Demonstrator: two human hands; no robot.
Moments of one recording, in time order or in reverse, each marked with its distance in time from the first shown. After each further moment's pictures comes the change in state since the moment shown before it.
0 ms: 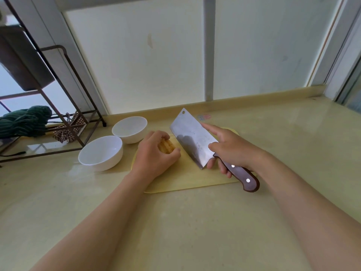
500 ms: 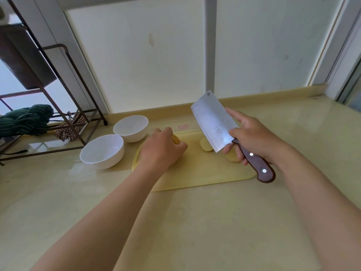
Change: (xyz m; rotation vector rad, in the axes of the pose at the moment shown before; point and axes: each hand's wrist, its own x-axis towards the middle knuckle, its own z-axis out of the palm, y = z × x) left_hand 0.015 0.033 0.005 0.374 -0.157 -0.163; right_hand -0.021 -0.002 -0.034 0.071 0.197 -0.052
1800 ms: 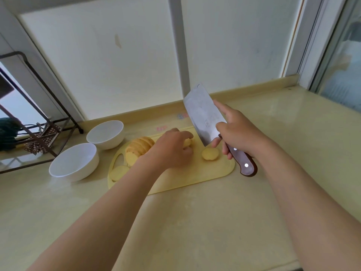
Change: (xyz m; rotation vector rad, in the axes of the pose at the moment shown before) left_hand 0.005 0.063 0.022 0.058 -0.335 0.403; right_hand -0.002 0.011 -0.020 0.004 0.113 0.022
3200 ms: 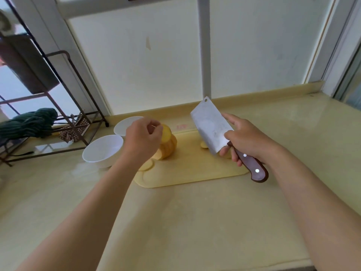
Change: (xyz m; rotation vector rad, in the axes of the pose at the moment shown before) left_hand -0.065 -0.058 -0.052 -0.446 0.579 -0.316; right_hand -0.006 -0.007 0.023 -0.026 -0.115 0.022
